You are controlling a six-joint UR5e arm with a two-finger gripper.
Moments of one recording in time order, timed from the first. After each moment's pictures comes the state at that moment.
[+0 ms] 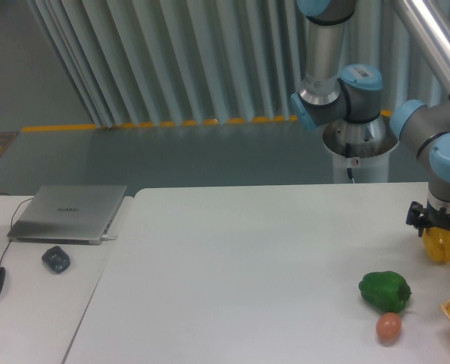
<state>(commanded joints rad) 2.57 -1.88 -1.74 -1.22 1.73 0.84</state>
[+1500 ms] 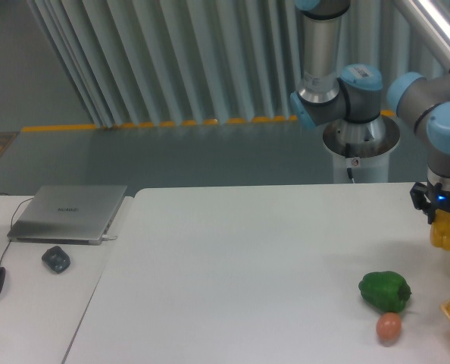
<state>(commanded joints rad) 2.52 -1.83 -1.51 -1.38 1.74 1.08</state>
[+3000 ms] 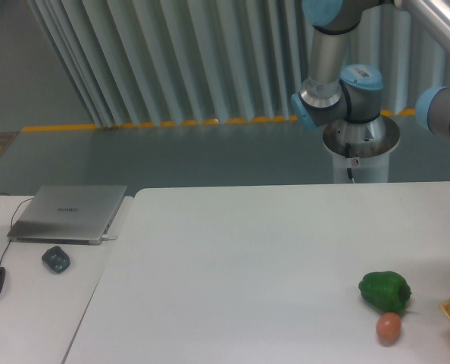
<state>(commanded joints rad) 2.60 -1.96 -1.45 -1.05 1.75 1.33</state>
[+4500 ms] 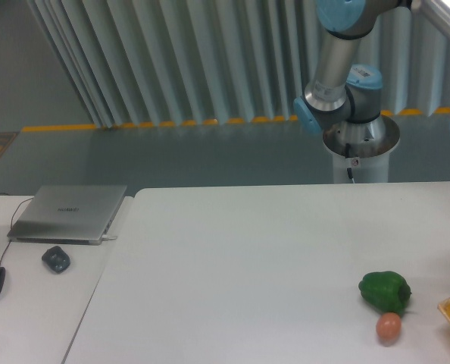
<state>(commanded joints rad) 2.71 -1.99 -1.48 -1.01 1.77 1.31</state>
